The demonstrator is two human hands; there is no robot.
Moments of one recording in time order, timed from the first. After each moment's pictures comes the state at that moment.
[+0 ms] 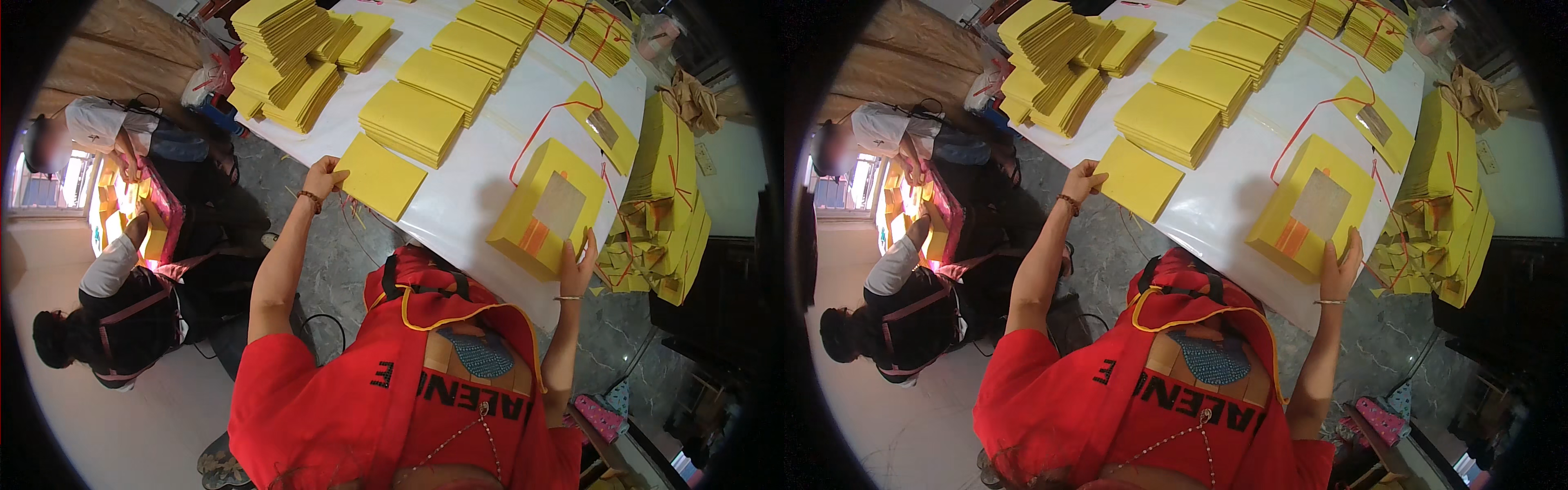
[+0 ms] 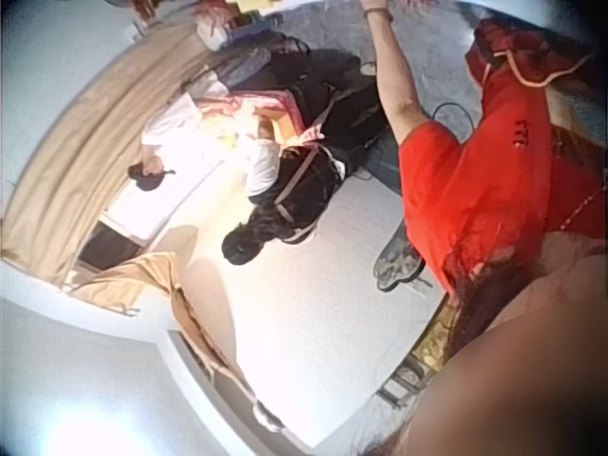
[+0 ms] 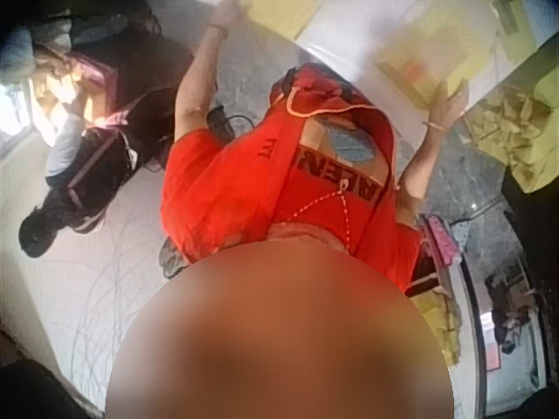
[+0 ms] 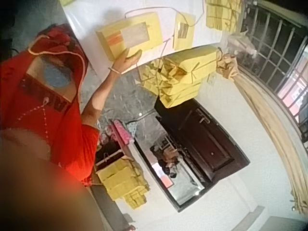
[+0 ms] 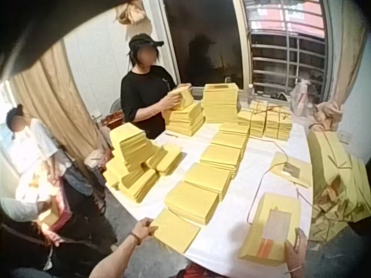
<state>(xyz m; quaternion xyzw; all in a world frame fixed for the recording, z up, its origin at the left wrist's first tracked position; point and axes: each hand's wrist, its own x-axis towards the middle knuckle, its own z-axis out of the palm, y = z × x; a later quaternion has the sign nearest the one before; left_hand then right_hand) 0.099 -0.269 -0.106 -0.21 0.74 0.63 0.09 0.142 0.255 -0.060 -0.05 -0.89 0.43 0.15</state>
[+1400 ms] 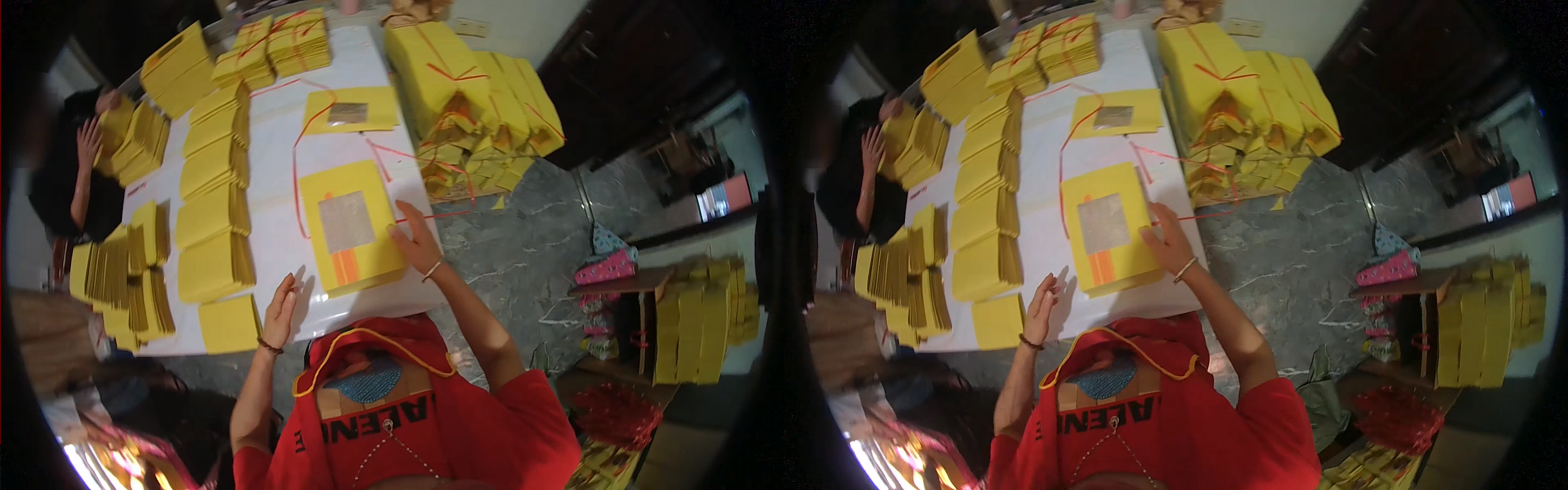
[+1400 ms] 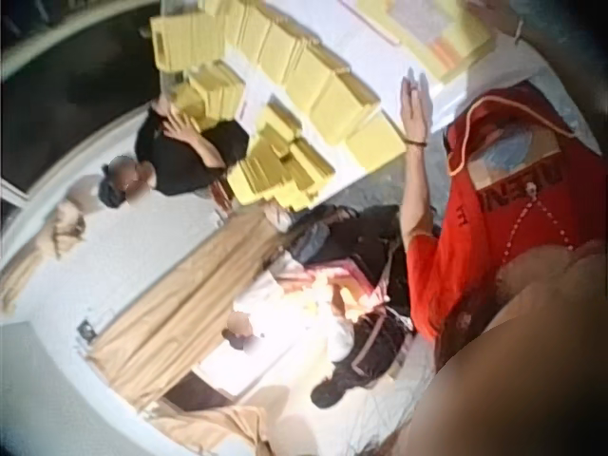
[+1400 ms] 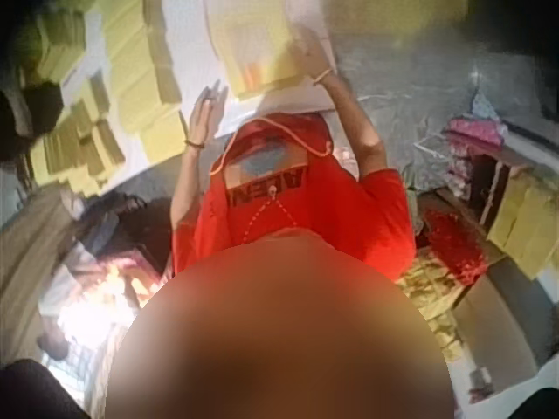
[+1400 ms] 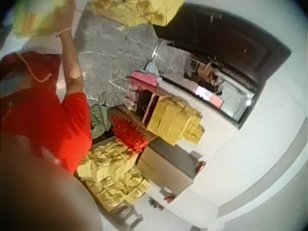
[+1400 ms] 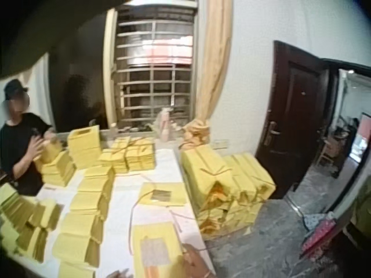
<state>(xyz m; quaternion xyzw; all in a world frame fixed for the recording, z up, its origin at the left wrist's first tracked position) 0.102 -0.053 -0.071 0.14 0.74 0.61 0.25 0.143 0.283 -0.062 -0.02 -0.84 0.49 0.23</state>
